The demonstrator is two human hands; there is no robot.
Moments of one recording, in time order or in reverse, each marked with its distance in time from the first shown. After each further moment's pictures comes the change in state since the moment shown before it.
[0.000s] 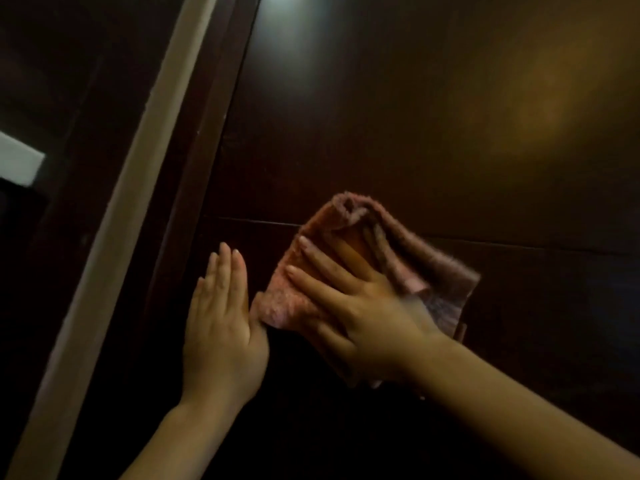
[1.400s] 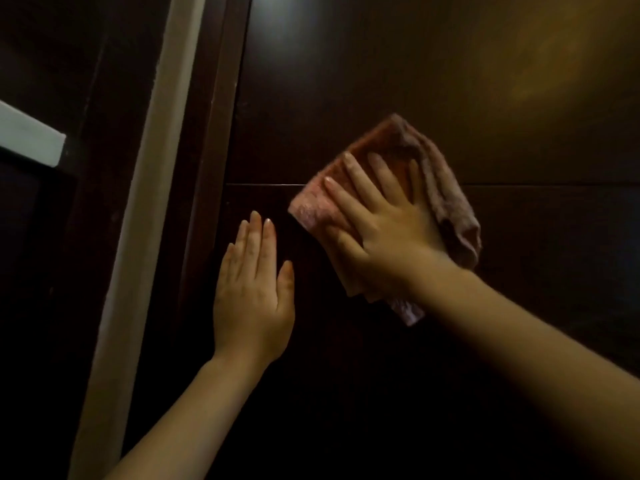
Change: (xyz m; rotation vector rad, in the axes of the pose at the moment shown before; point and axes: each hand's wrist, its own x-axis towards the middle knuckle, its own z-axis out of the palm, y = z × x) left_hand 0.001 -0.016 -0.008 0.005 -0.013 0.138; right_hand 0.028 -0.010 -0.008 -0.170 -0.028 0.356
